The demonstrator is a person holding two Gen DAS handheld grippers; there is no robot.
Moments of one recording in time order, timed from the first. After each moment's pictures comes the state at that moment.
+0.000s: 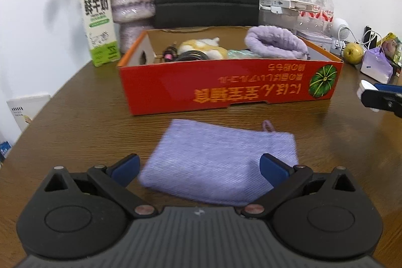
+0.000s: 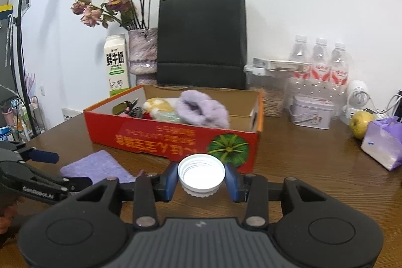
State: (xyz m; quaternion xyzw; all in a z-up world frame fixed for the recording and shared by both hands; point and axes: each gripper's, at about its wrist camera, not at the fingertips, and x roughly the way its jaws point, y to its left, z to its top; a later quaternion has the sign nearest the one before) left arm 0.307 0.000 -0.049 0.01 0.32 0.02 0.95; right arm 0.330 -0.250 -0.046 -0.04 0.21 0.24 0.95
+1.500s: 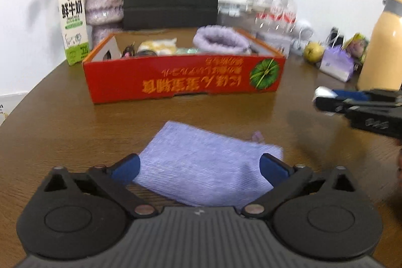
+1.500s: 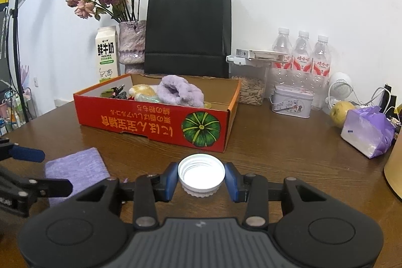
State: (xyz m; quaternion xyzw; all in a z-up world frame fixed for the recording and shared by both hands) left arm 0.261 -0.041 -0.043 0.00 0.32 -0.03 0.95; right arm 0.310 -0.277 -0.060 -0.05 0.22 0.22 0.95
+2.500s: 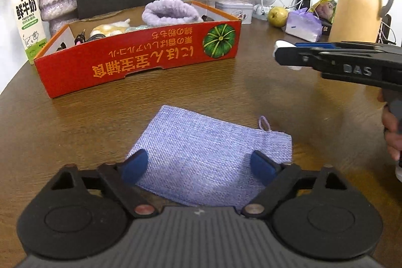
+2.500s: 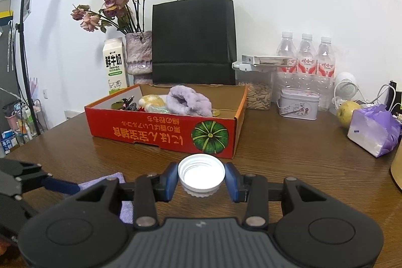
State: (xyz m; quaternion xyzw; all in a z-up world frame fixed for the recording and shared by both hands) left arm 0.255 -0.079 -0.054 0.04 0.36 -0.11 0.93; right arm 0.307 -0.283 -0.052 -0.03 0.21 0.24 0.95
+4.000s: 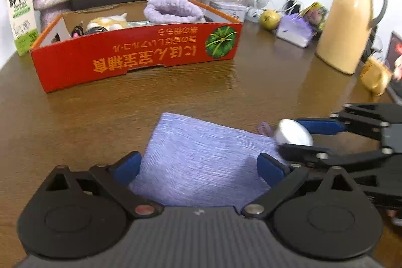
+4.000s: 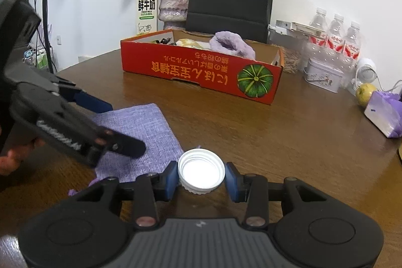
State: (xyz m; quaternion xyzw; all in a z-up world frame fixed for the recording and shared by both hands) left arm 0.265 -0.043 -0.052 0.00 0.37 -0.17 0.91; right arm 0.253 -0.238 -0.083 -0.12 0.29 0.26 0.91
